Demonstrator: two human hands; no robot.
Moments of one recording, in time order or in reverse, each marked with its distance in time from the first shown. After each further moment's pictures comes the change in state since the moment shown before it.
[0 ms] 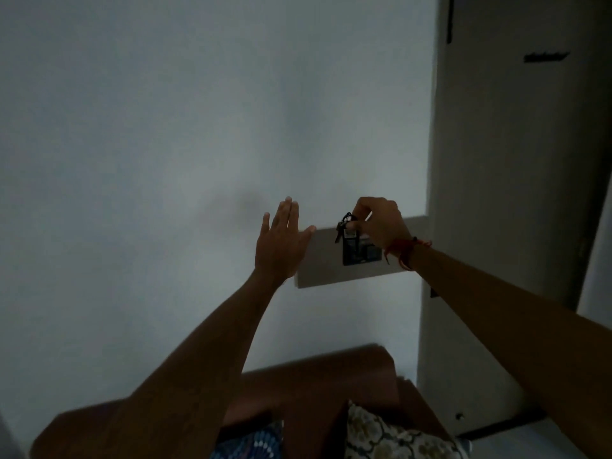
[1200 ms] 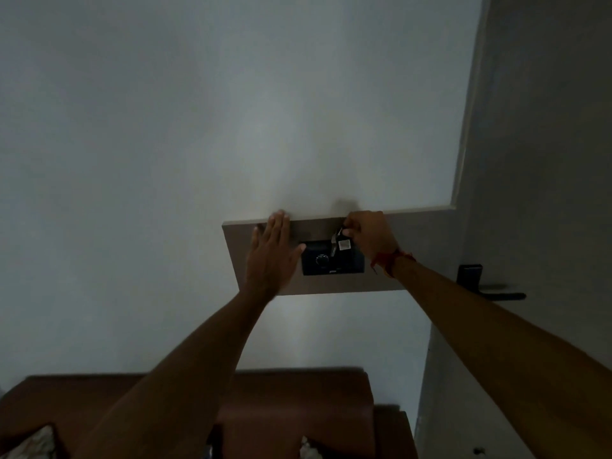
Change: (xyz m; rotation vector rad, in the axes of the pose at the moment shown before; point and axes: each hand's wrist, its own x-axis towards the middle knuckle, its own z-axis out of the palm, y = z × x) left_hand 0.134 0.060 0.297 0.191 -0.224 -0.246; right_hand 0.182 0.350 0.119 0.167 -0.271 -0.025
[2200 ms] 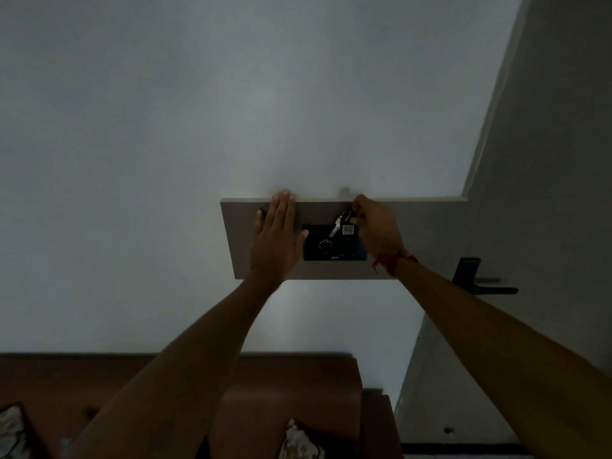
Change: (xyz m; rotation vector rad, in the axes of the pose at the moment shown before) left_hand -0.004 -0.004 0.020 -0.081 0.102 0.002; right_hand -0.006 0.011 0.026 -0.148 0.106 -0.048
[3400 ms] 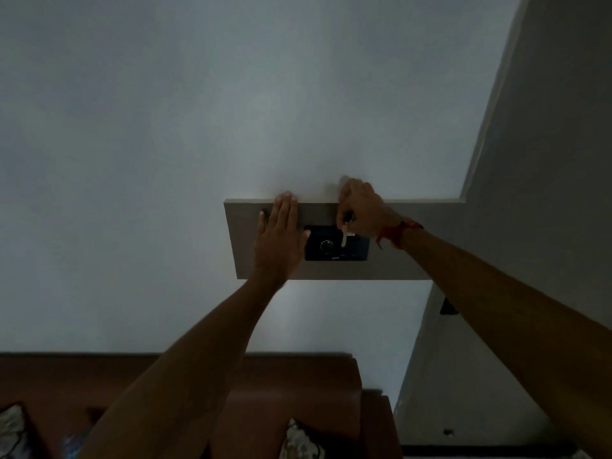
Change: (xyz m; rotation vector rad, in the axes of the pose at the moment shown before) left_hand 0.001 0.003 -0.002 0.001 -0.024 -0.012; right_hand 0.035 -0.031 -0.028 -0.311 -0.474 -0.244
